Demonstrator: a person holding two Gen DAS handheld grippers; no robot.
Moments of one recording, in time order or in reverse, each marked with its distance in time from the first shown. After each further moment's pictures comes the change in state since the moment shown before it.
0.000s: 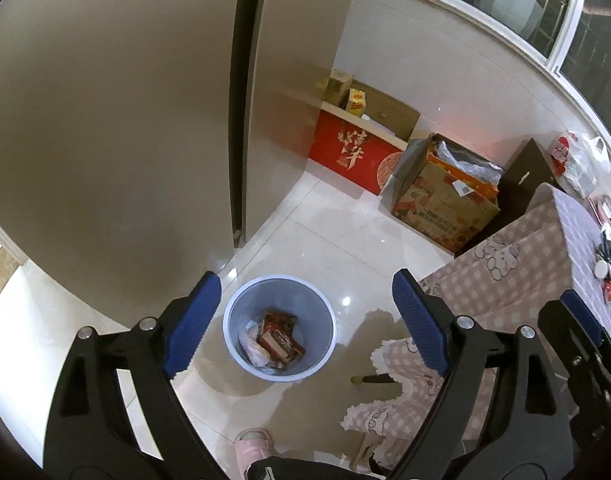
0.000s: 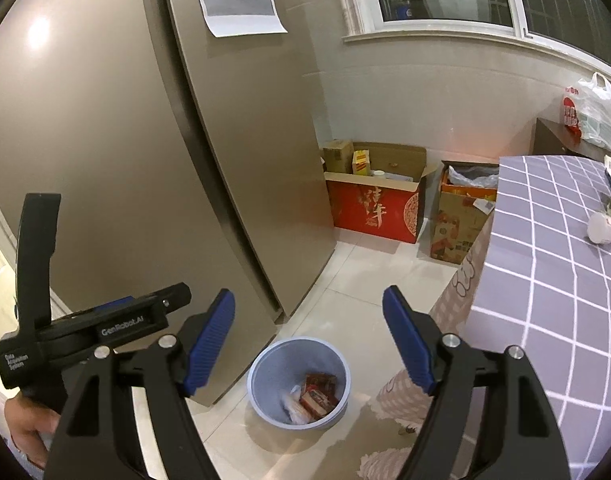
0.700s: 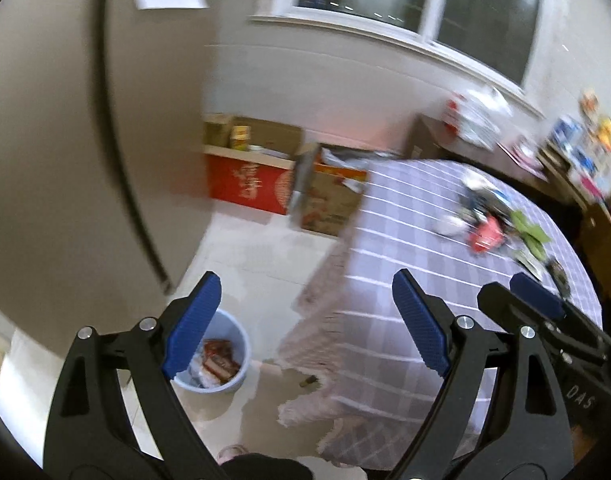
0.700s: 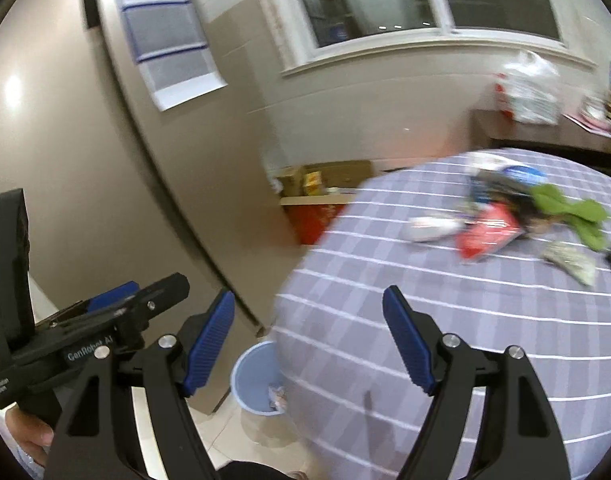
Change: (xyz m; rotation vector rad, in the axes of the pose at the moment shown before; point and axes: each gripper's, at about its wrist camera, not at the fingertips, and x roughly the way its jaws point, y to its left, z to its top) left arm -0.106 -0.191 -0.033 0.314 -0.091 -0.225; right arm -0.143 -0.121 0.003 0.168 -0.069 -0.070
